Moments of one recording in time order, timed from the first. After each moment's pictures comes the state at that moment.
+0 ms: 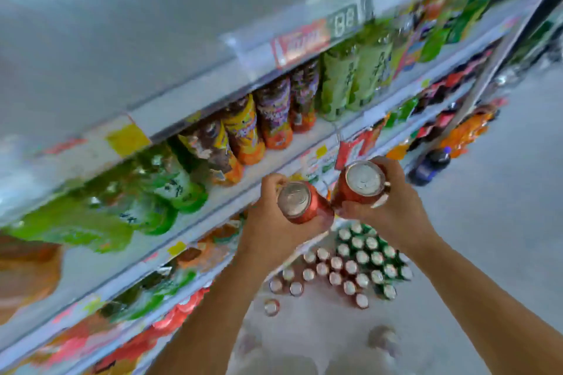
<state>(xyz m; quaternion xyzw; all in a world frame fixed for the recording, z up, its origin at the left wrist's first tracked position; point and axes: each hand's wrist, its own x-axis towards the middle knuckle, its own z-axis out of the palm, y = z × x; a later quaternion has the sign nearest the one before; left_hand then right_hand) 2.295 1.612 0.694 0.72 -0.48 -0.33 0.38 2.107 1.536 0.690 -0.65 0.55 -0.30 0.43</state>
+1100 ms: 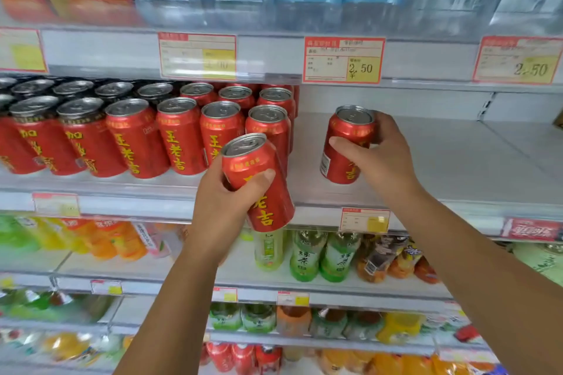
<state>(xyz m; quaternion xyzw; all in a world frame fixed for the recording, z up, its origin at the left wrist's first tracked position) 2.488 1.769 0.879 0.64 -0.27 -0.05 0.71 2.416 1.560 0.906 -0.76 0.23 -0.37 0.48</state>
